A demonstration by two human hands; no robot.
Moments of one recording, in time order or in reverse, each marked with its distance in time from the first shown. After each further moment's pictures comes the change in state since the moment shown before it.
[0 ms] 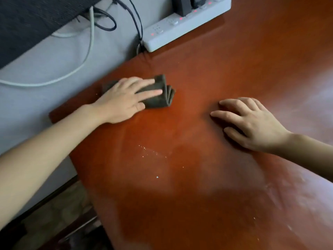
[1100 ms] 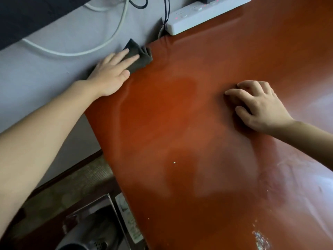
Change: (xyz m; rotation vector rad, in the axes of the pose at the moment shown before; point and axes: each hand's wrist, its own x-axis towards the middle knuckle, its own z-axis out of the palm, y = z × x) left_hand -0.054 -0.046 0.010 -0.237 0.048 -0.528; right_hand 0.007 -0.036 0.002 0.054 0.025 0.264
